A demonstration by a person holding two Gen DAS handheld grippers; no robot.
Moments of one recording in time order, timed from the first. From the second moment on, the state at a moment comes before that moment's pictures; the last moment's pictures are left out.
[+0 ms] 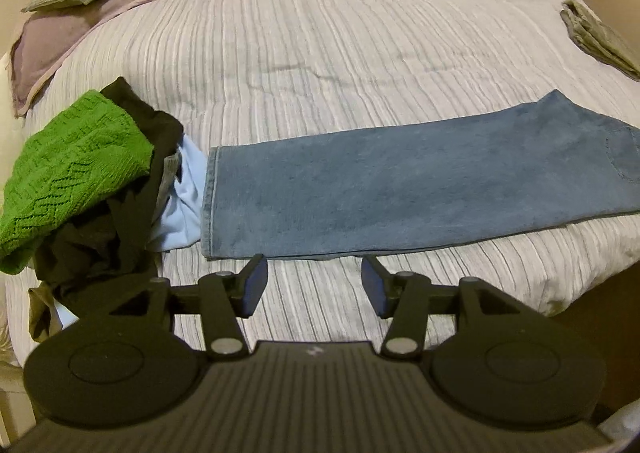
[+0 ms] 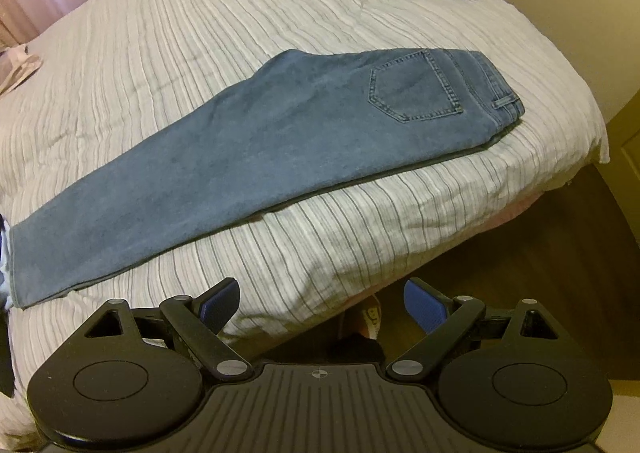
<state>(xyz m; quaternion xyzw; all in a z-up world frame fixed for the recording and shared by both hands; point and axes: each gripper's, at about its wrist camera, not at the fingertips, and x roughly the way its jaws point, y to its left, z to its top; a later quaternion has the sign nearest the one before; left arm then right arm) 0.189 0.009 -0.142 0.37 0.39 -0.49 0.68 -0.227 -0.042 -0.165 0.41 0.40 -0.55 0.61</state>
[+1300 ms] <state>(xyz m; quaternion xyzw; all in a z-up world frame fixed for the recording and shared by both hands) 0.113 0.005 -0.143 0.43 0.34 -0.56 0.62 -0.259 -0.028 -0.158 0.42 0.39 -0.56 0.59</state>
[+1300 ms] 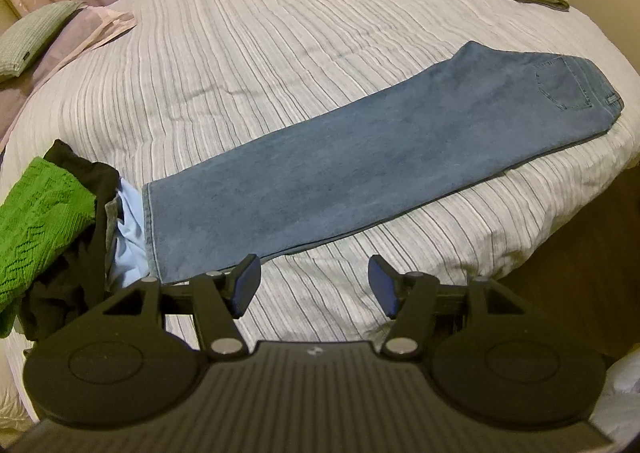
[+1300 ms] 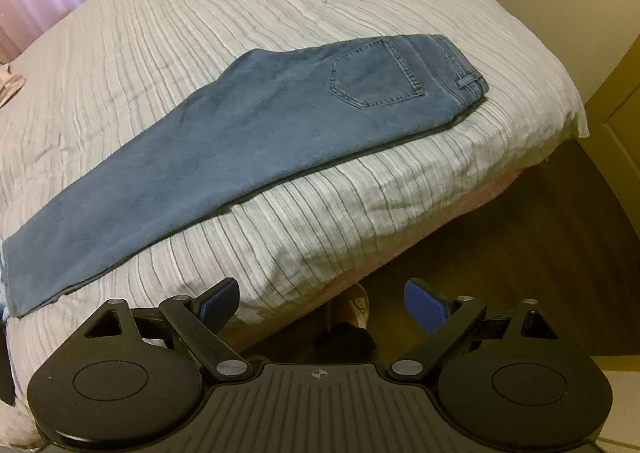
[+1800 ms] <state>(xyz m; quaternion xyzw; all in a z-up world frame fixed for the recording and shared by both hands) 0.133 0.002 -0.146 0.40 0.38 -0.49 0.67 -0.240 -0.084 -0.168 0.39 0.43 -0.51 0.64</state>
